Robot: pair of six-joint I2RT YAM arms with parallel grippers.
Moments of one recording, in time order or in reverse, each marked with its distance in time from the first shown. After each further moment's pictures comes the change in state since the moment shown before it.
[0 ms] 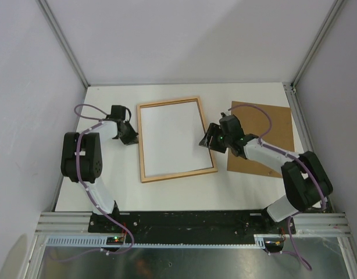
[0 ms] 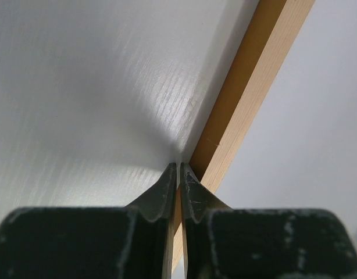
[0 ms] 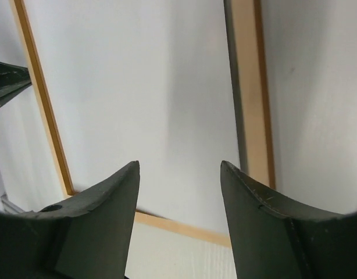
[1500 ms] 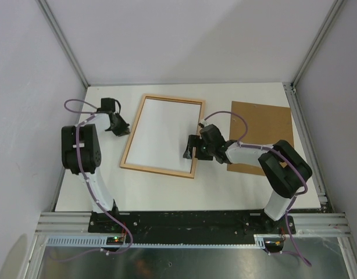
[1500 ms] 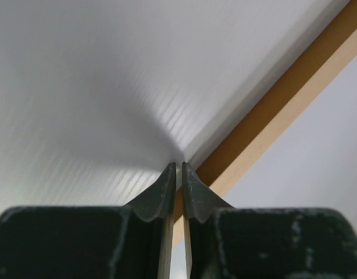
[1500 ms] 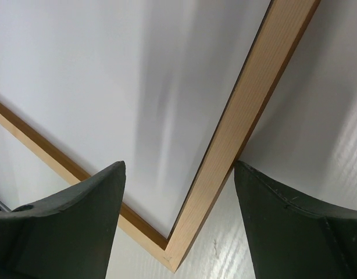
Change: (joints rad) left arm 0.121 0.161 0.208 0.002 -0.010 0.024; right arm 0.172 0.164 0.011 0.106 0.024 -0.103
